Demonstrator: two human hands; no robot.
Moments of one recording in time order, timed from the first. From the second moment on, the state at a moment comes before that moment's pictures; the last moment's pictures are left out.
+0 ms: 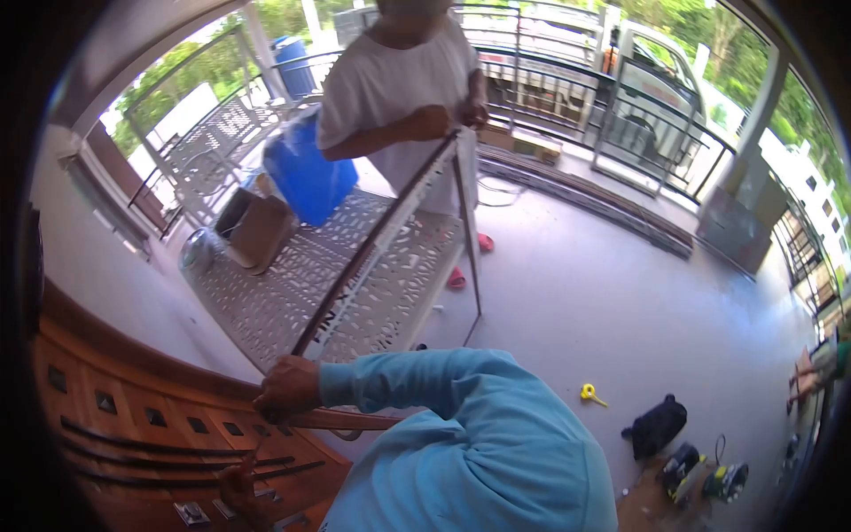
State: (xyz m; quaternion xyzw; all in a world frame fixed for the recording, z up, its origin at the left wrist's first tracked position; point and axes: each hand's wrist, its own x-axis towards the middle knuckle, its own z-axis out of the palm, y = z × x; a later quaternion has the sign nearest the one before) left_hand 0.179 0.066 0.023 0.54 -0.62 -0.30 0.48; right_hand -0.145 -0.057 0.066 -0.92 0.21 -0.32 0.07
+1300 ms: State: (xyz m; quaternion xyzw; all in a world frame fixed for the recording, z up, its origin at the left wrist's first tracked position) left_hand 0.155 0.078 0.049 0.61 -0.51 -0.35 0.50; right_hand -0.152 -0.051 0.092 -0.93 0.23 -0.28 0.06
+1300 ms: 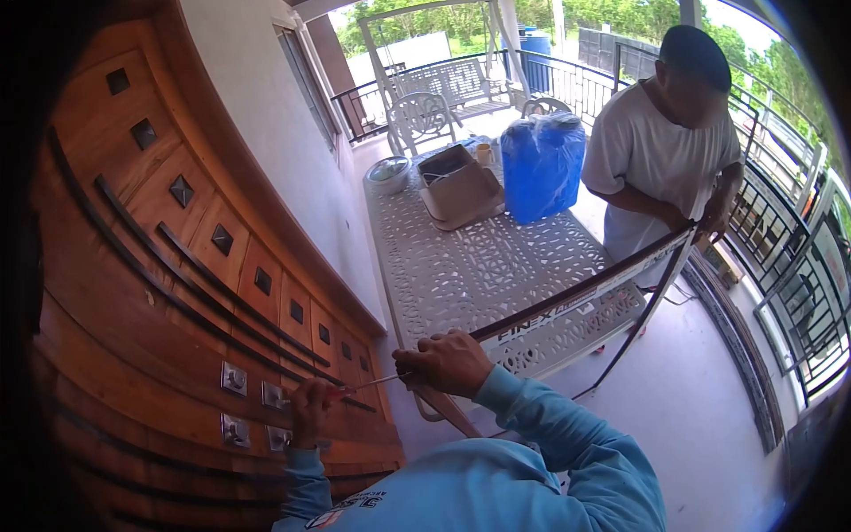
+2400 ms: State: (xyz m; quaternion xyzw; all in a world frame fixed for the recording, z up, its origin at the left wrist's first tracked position) left_hand 0.185 0.086 0.000 0.62 -0.59 -0.21 0.47; right_hand -0.154 -0.048 0.083 -0.92 0.25 -0.30 0.07
